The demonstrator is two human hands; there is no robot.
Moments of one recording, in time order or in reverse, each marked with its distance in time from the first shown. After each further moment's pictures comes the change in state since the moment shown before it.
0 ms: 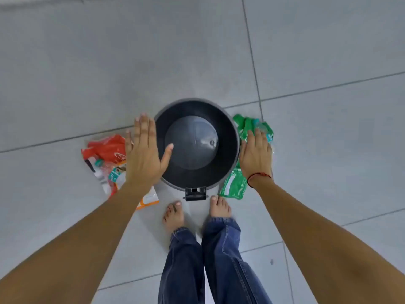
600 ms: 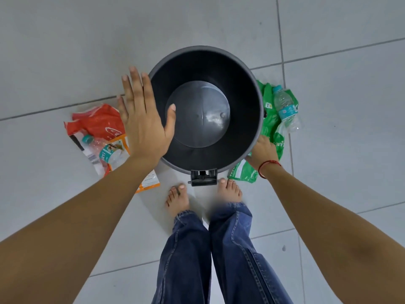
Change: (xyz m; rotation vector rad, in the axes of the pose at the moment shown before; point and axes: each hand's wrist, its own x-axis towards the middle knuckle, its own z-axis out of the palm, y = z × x) left_hand 0.018 0.003 0.049 -0.050 0.158 -0.118; right_hand -0.008 0.056 0.108 -0.228 -0.449 -0.048
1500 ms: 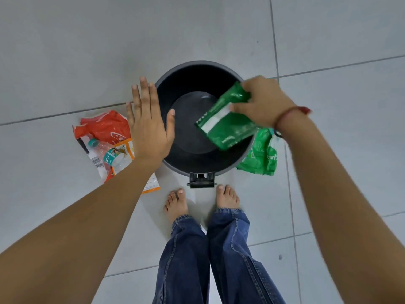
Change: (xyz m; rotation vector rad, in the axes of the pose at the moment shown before) left_hand -0.002 0.000 -0.002 -0.069 0.007 0.008; right_hand -0.039 -0.086 -0.214 0.293 0.077 -0.214
